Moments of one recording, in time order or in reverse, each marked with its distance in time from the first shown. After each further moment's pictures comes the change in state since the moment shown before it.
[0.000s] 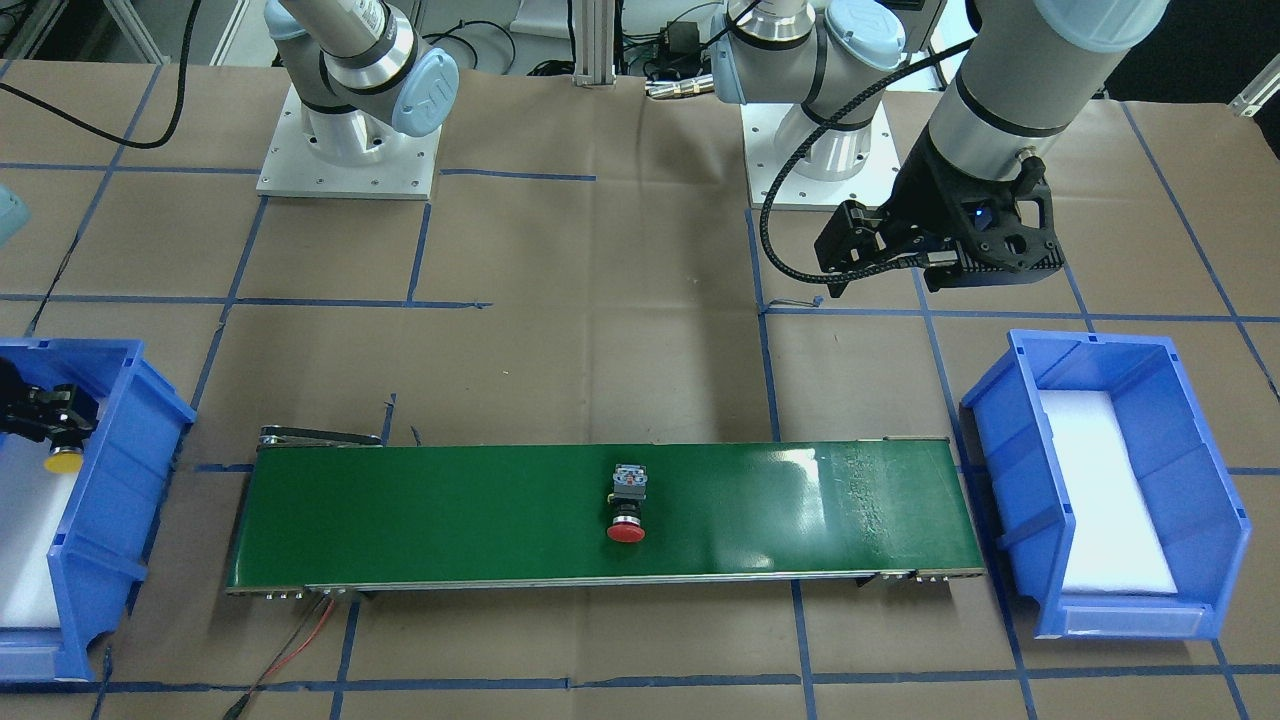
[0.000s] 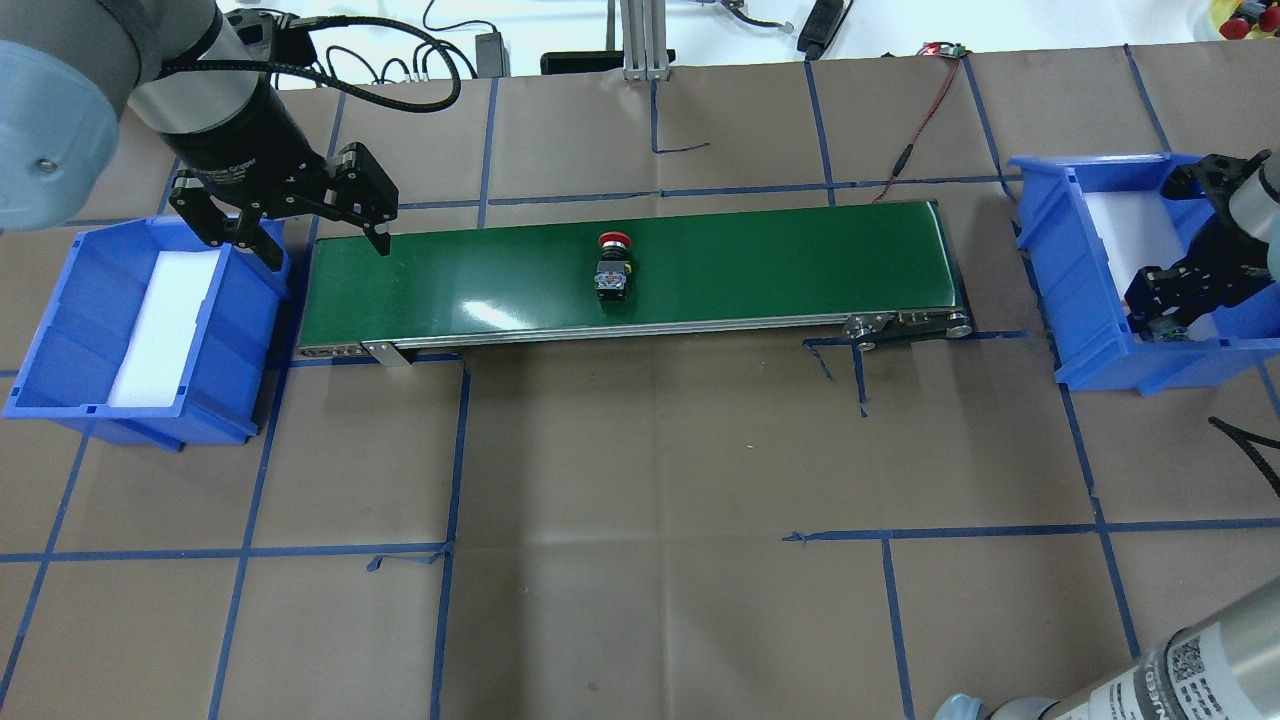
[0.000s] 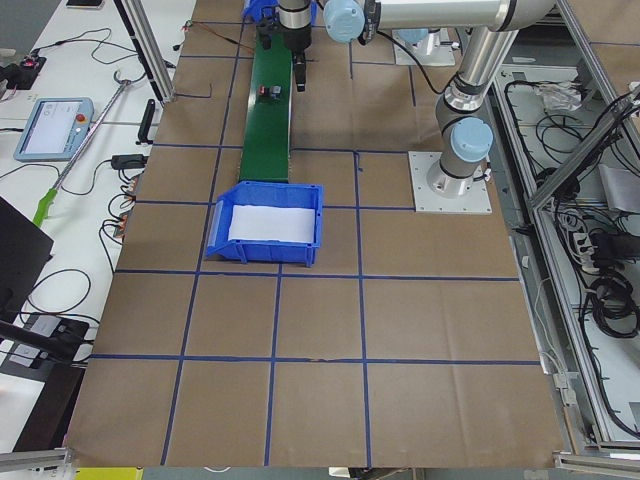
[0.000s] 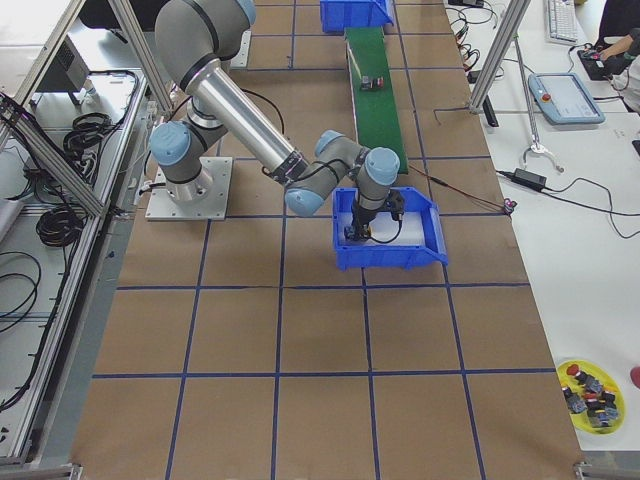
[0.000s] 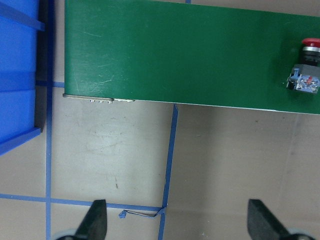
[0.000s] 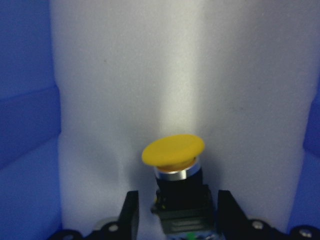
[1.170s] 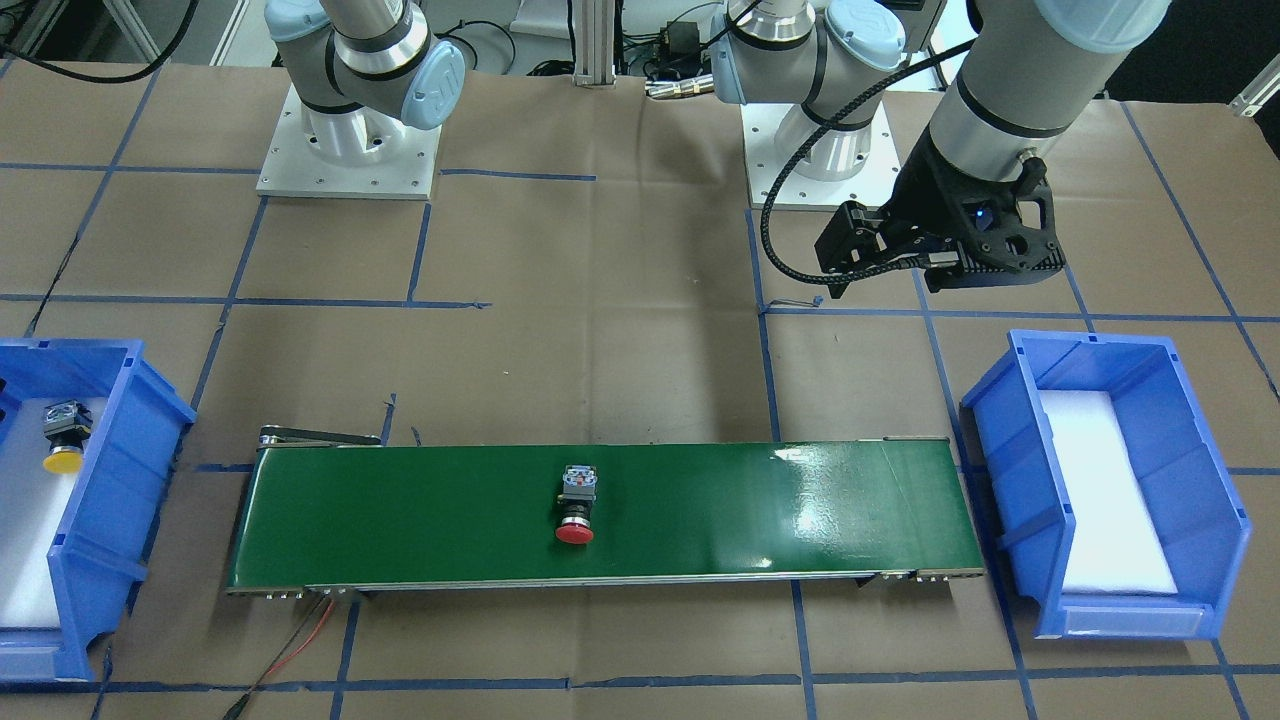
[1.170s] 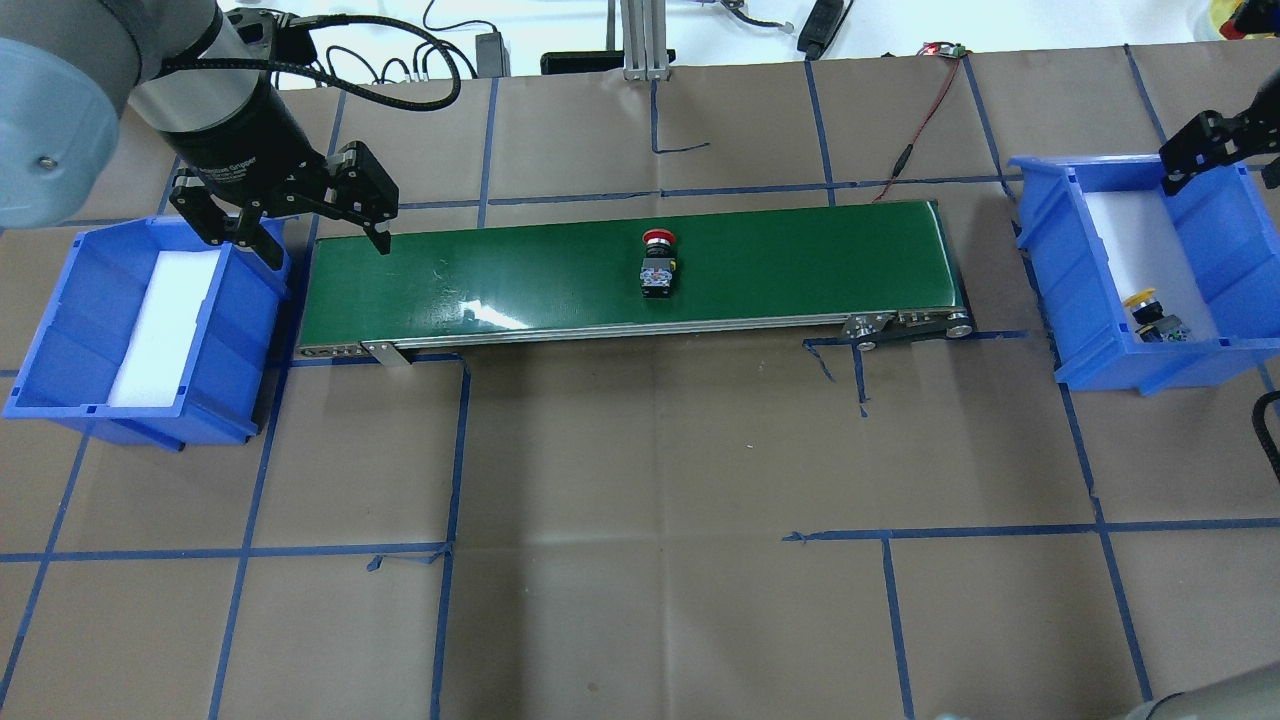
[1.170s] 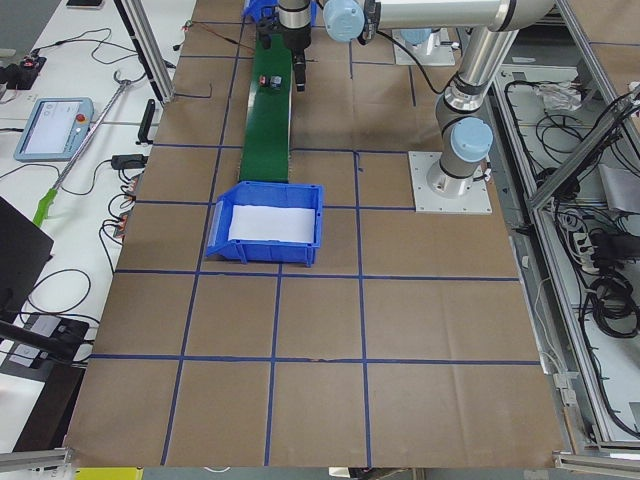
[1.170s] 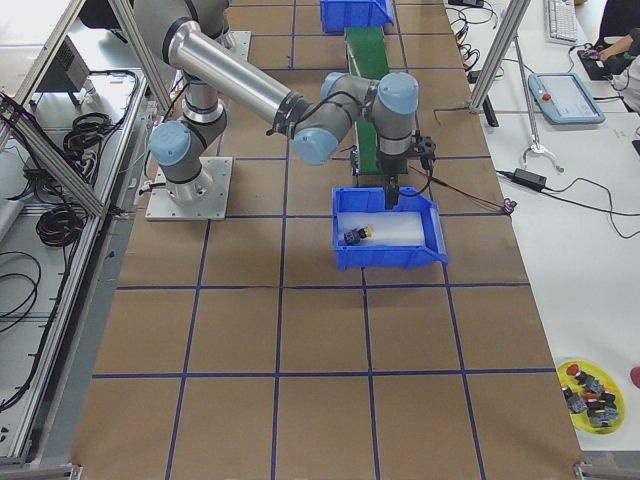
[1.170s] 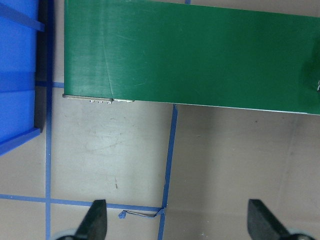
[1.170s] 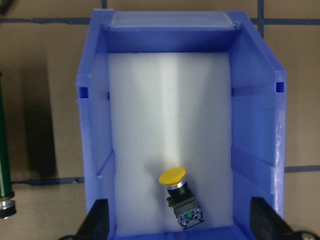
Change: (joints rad) left arm 0.000 -0.001 0.002 0.000 -0.001 0.000; right arm 0.123 -0.149 -0.246 0.214 0.000 0.202
